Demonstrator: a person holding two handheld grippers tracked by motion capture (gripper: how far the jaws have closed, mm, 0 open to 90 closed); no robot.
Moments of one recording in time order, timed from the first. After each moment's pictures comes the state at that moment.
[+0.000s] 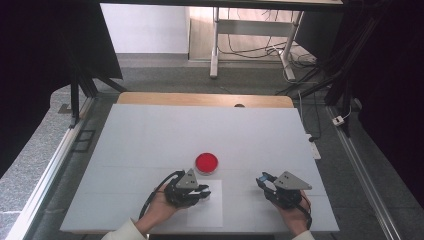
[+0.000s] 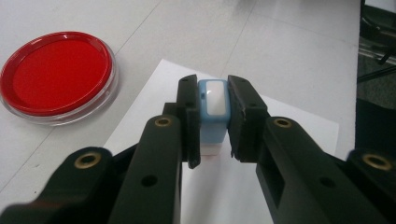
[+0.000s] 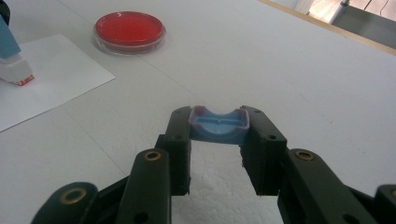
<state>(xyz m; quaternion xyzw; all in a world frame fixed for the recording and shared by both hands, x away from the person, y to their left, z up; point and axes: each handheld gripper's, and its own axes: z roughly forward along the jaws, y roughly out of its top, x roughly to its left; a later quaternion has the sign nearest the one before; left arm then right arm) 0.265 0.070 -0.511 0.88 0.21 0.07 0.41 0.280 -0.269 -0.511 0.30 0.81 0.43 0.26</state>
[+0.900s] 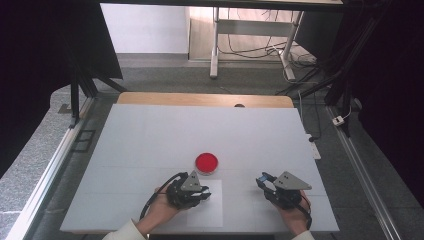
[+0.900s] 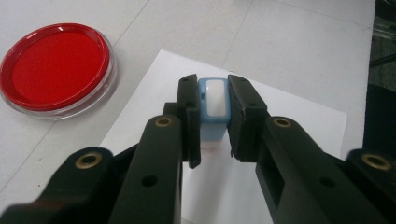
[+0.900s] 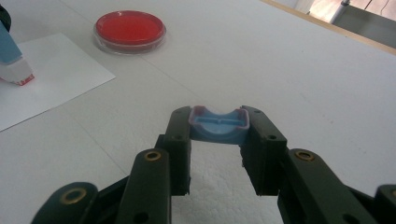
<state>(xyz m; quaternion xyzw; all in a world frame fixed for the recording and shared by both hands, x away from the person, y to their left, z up) 0.263 0.064 -0.509 0.90 0.21 0.09 0.37 0.280 -0.269 -0.512 0.30 0.81 0.43 0.26</state>
